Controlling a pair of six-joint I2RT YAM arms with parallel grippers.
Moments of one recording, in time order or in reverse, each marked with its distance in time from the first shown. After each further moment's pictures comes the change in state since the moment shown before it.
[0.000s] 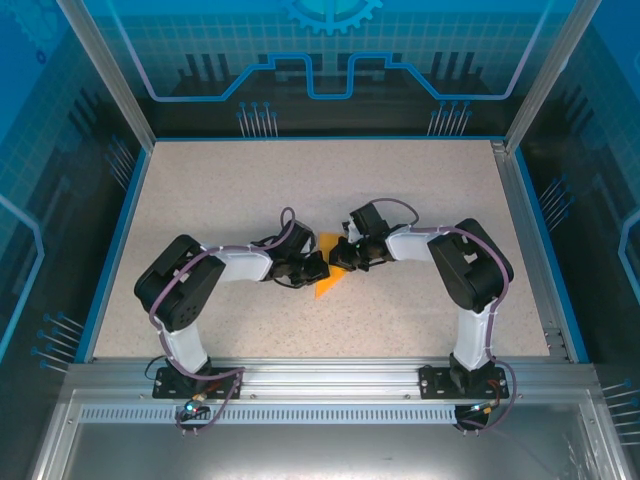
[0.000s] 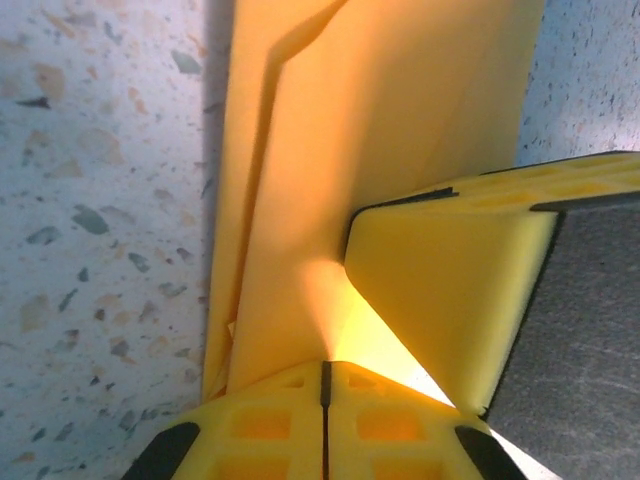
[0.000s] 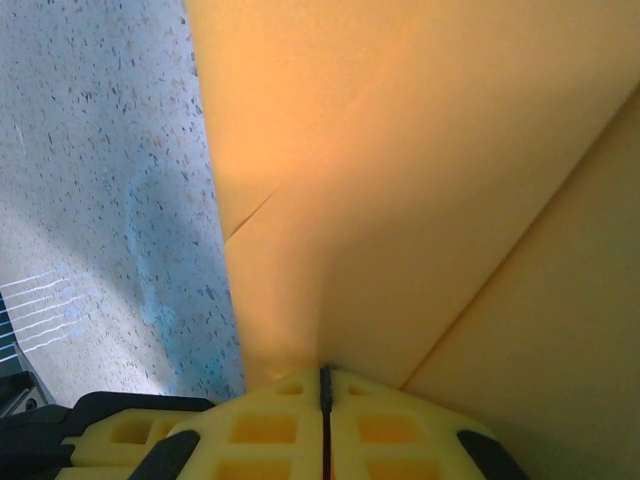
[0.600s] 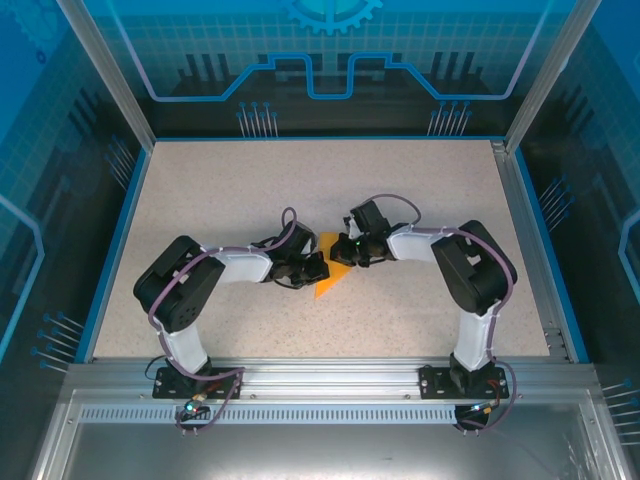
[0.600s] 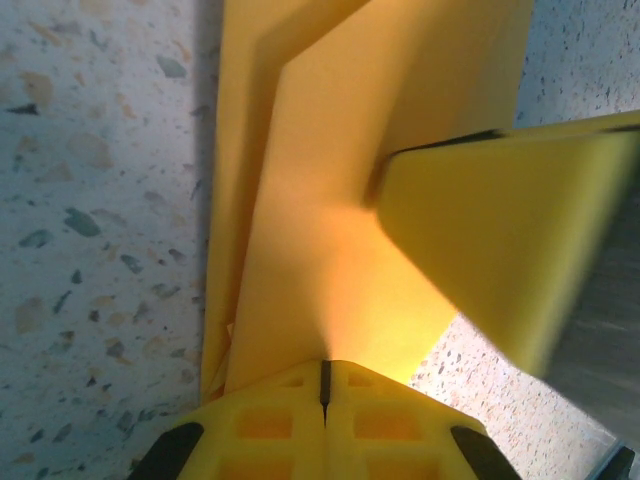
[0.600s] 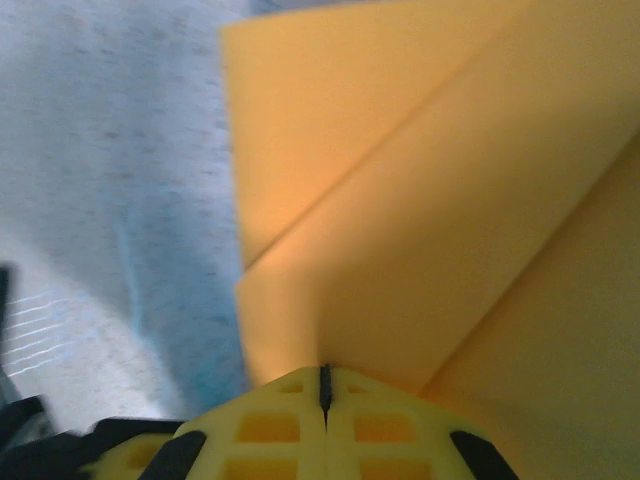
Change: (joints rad) left arm -0.006 -0.006 -0.010 0.018 -0.014 0.015; right arm 0.001 -0.008 0.004 0.014 0.058 -0.009
